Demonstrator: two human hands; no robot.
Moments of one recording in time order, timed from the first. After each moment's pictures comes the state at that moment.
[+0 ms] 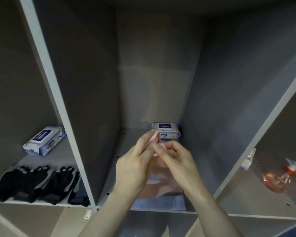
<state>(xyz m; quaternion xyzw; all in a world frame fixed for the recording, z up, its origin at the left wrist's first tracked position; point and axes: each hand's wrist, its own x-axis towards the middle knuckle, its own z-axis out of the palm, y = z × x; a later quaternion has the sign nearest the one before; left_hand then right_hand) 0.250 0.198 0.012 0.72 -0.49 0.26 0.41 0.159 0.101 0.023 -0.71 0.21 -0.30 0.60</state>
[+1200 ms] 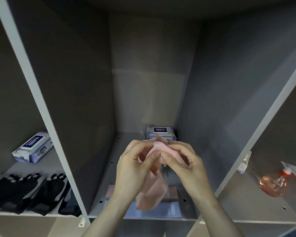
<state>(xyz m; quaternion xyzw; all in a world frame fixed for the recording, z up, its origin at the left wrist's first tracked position) 0.246 0.176 0.020 0.66 -0.40 -0.01 0.64 0.138 0.073 0.025 -0.75 0.20 -0.38 0.51</state>
